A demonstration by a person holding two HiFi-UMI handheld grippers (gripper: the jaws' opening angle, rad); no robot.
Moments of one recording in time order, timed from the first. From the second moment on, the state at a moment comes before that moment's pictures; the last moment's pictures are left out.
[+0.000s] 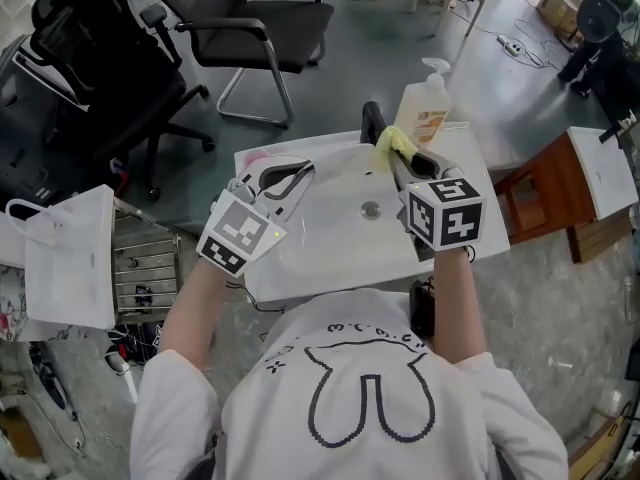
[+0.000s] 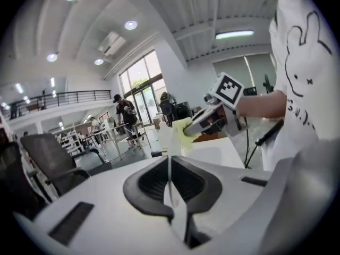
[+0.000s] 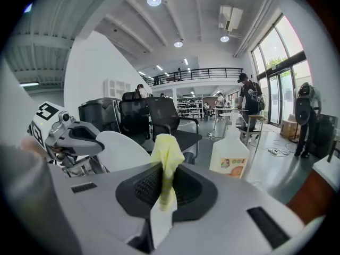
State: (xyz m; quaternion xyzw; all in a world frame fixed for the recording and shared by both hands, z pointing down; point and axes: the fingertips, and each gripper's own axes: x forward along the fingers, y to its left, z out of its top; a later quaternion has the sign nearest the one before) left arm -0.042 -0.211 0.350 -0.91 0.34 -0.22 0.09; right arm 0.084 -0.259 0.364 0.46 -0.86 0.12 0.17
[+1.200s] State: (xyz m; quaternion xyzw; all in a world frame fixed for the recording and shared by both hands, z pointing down) left arm -0.025 -0.196 0.356 -0.71 0.22 -0.36 0.56; right arm -0.020 -0.196 0.325 0.28 -0.94 -0.01 0.21
